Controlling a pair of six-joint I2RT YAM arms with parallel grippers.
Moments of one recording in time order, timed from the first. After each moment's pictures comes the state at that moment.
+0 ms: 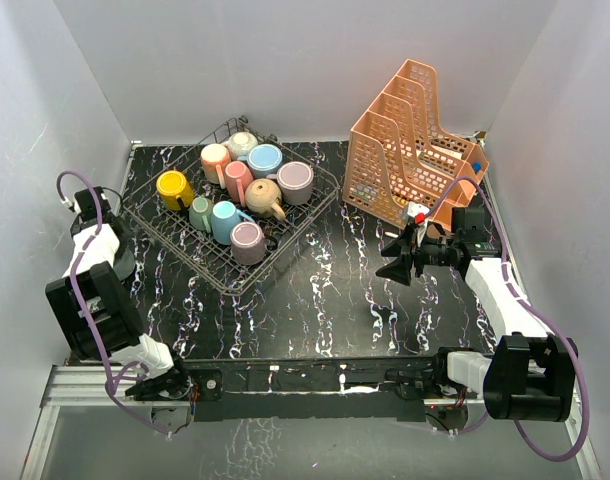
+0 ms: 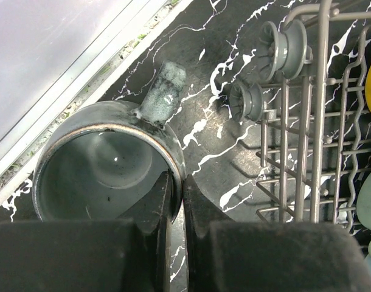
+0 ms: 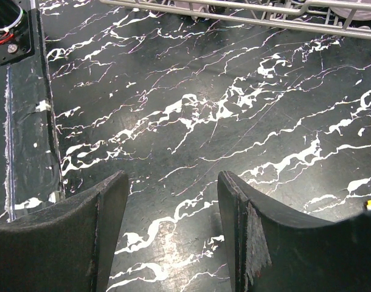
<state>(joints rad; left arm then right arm) 0.44 1.53 1.02 -0.39 -0.18 -0.32 -0.06 1.14 0.74 -0.53 -1.20 -0.73</state>
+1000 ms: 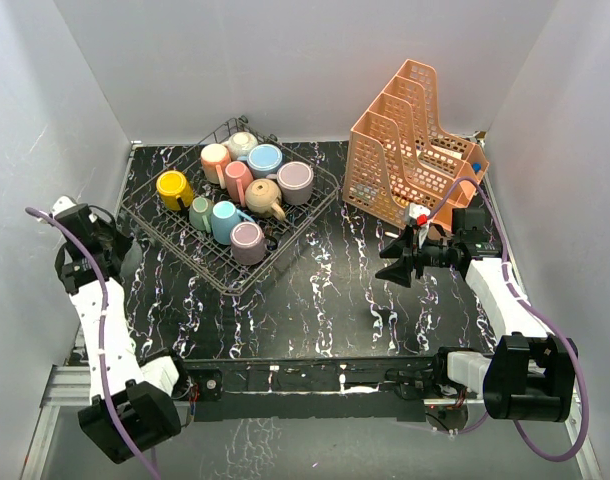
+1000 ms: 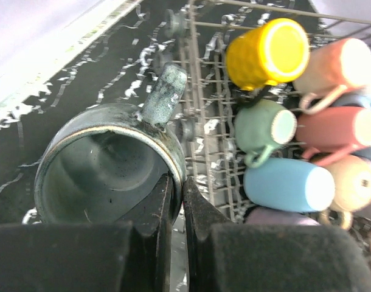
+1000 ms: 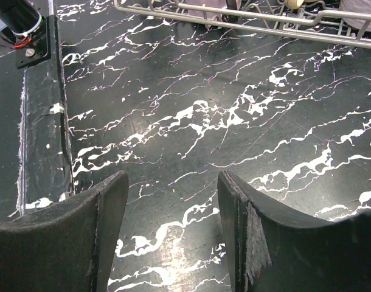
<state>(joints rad) 0.44 0.95 0.93 -0.61 -0.03 -0.47 -0.07 1.14 0.74 -0.56 -1.25 -0.76</state>
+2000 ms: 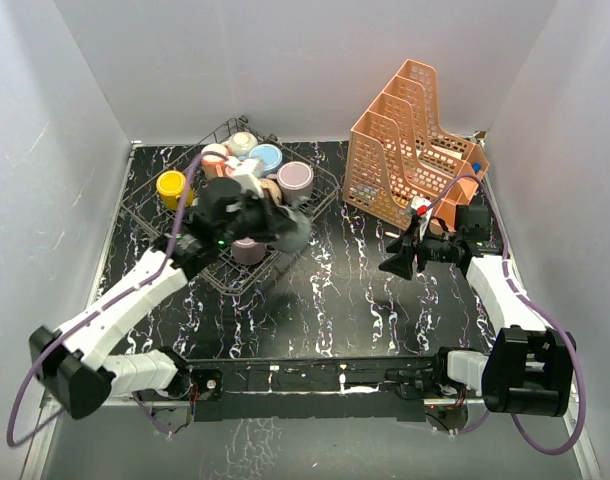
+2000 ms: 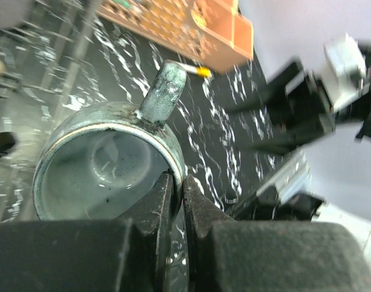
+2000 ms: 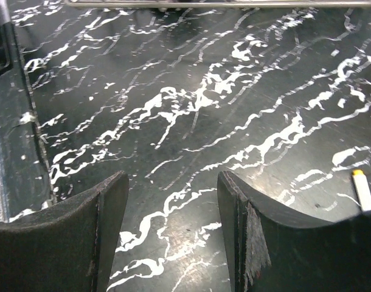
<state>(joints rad) -0.61 1.15 1.12 -0.38 0.17 -0.64 -0.08 1.17 0.74 -0.48 -1.16 -0.64</state>
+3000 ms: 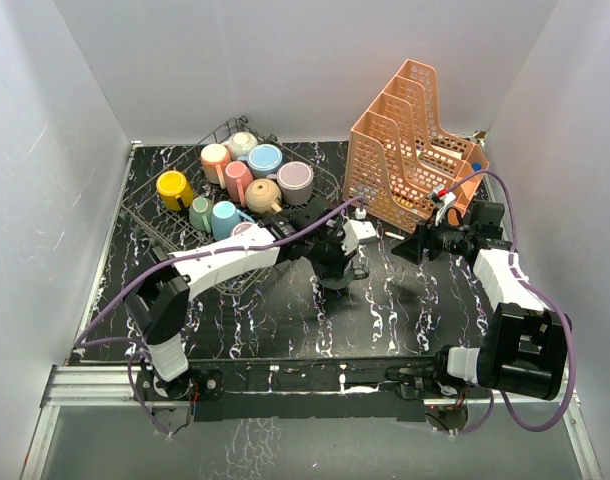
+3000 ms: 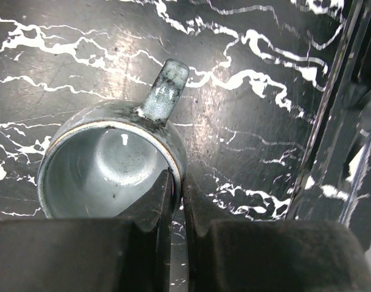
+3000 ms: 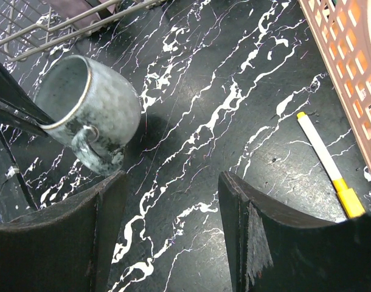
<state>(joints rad) -0.91 1.74 1.37 -0.50 0.35 0.17 -0.22 1.27 0.74 -0.29 -1.05 -0.33</state>
